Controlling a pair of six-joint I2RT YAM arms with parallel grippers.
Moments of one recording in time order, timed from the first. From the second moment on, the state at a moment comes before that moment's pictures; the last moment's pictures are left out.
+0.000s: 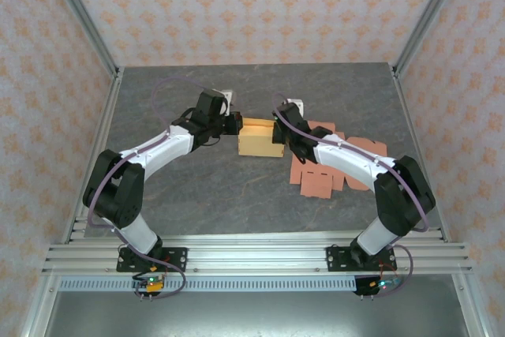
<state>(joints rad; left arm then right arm) -0.42 1.65 1.12 -0.17 0.18 -0.47 0.65 1.59 1.09 -0.31 0.34 0.52</state>
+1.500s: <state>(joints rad) -0.53 1.53 0.90 0.00 0.08 -0.44 0.58 1.44 0.92 -0.14 0.18 0.45</state>
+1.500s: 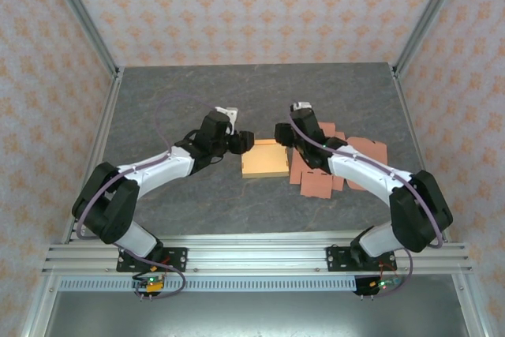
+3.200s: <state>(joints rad) -0.39 1.63 0.98 -0.17 0.24 -0.53 0.28 1.75 1.24 -0.30 -0.40 0.31</state>
